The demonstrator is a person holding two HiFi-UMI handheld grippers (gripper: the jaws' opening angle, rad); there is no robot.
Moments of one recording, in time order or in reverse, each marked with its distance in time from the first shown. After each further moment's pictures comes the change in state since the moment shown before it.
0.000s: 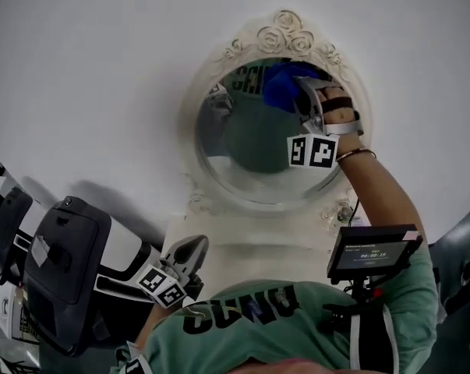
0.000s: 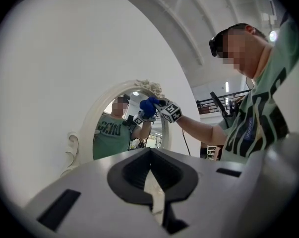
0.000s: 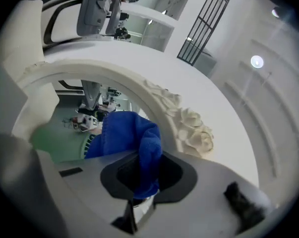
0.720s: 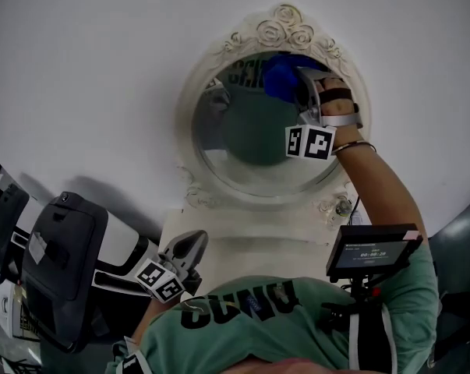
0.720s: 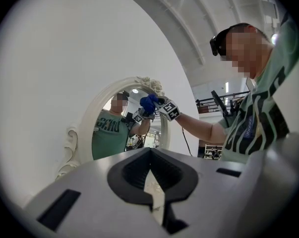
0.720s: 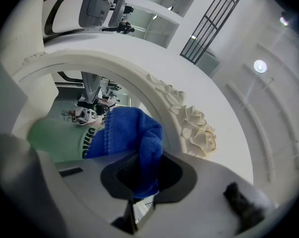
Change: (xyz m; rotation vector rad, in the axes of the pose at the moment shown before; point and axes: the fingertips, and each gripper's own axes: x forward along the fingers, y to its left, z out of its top) left arm 0.001 -0.003 -0.003 -0.027 0.030 -0.016; right arm 0.006 -0.002 -0.007 -0.055 0.052 -0.011
